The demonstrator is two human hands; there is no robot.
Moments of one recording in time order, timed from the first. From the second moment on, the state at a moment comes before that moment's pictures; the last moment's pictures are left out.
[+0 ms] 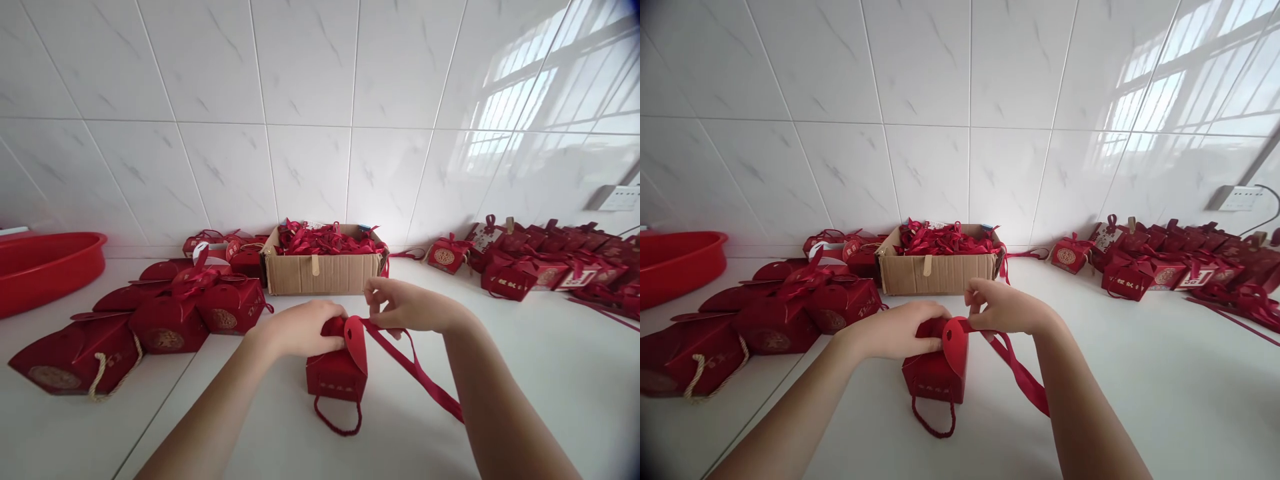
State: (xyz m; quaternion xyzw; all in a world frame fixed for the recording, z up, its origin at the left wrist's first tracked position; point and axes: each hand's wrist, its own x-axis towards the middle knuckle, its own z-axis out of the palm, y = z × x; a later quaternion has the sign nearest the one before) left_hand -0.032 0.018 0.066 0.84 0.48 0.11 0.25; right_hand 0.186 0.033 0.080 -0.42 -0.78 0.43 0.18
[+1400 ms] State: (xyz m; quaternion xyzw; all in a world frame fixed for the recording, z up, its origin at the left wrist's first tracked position) left_hand -0.036 -0.007 0.102 0.80 0.42 0.32 0.28; right_hand 0.159 0.028 0.079 -0.26 -0.76 0.47 0.36
